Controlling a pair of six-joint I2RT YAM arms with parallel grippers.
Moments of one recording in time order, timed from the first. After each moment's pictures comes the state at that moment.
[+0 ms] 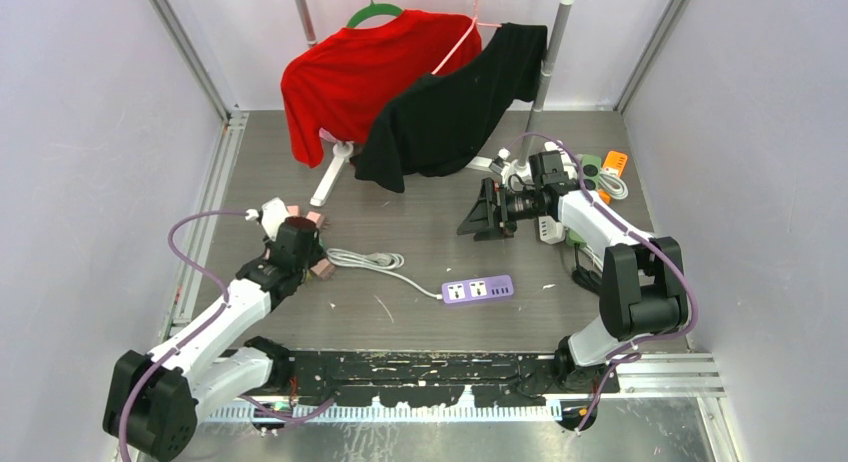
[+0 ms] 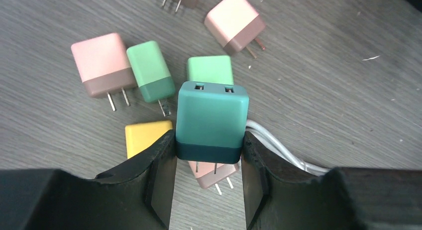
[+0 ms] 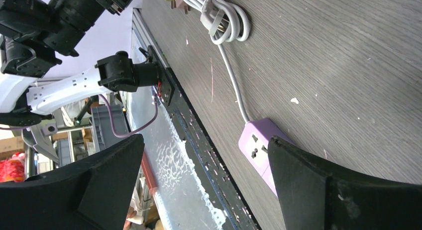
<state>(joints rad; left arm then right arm) -0.40 0.96 0.52 -0.31 -0.51 -0.74 0.17 1.55 1.01 -0.50 -1.04 0.21</state>
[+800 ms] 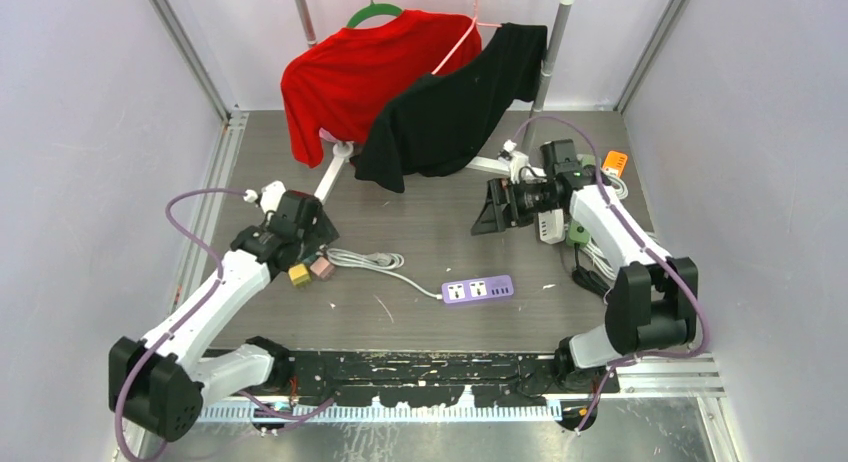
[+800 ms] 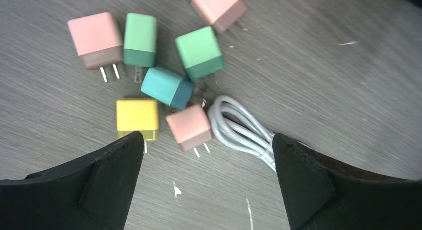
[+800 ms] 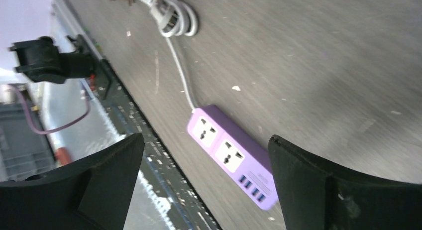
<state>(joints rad) -0.40 1.10 0.80 -0.67 -0.45 -0.86 0.15 1.49 1.11 -0.70 -0.87 -0.05</state>
